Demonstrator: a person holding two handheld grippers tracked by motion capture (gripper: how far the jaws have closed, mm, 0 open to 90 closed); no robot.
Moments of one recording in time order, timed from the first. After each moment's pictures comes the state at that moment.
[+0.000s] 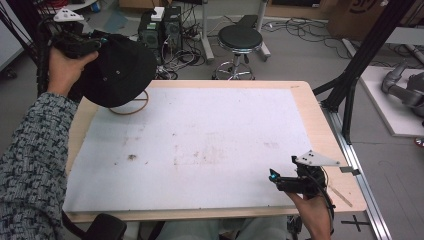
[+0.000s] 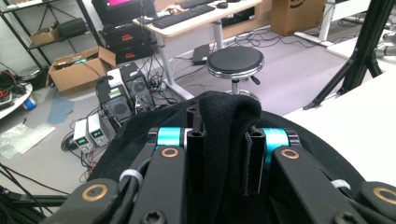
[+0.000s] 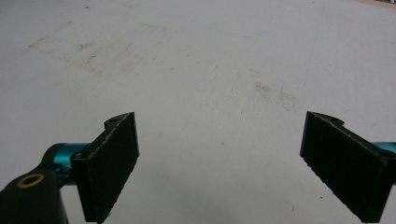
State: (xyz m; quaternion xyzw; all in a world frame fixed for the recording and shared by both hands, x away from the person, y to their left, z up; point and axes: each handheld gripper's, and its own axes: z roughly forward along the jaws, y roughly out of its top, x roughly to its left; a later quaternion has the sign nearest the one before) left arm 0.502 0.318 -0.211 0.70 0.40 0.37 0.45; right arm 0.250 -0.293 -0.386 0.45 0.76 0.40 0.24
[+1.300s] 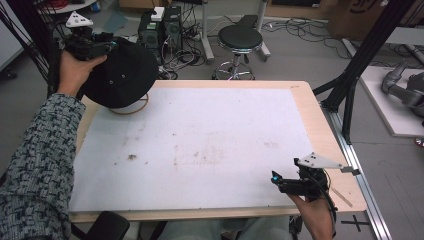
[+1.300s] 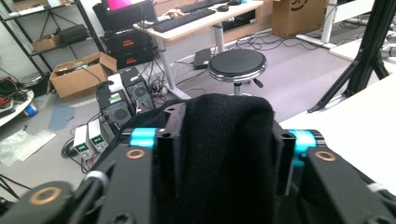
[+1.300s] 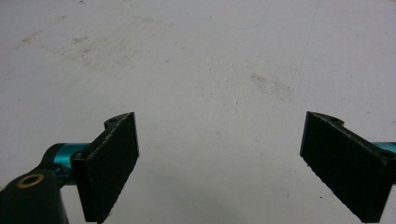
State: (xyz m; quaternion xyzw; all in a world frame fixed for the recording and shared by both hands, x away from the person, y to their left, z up) left arm 0.520 0.310 -0.228 0.70 0.39 0.38 0.46; right arm 0.245 -0.298 -0.388 0.46 0.76 0.40 0.23
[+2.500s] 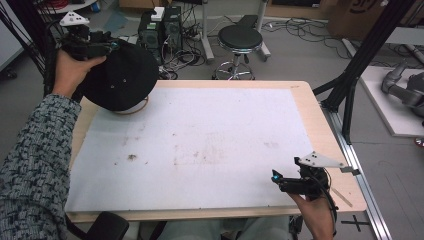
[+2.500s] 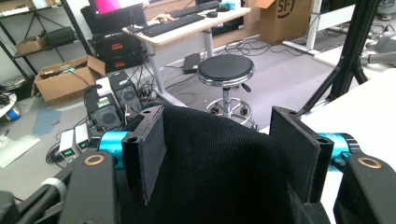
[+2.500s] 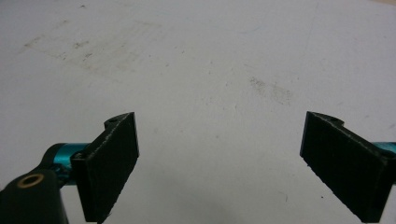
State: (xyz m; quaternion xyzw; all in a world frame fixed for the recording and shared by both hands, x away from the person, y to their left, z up) left arm 0.511 0.313 -0.221 0.70 0.38 0.36 0.48; right arm 0.246 -0.299 -0.386 0.46 0.76 0.40 0.23
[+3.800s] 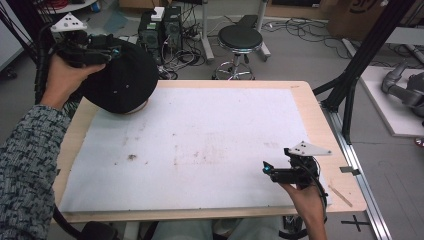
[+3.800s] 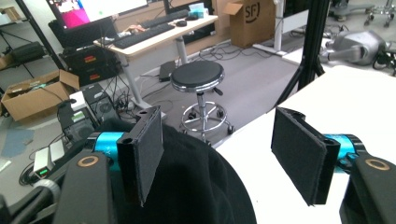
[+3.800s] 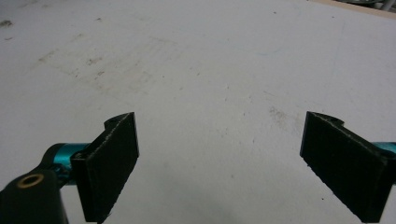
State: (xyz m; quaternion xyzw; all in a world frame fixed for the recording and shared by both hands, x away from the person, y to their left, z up) left arm 0.463 0.299 -0.208 0.73 0.33 0.34 0.49; right arm 0.275 -0.280 -0.382 0.43 0.77 0.42 0.22
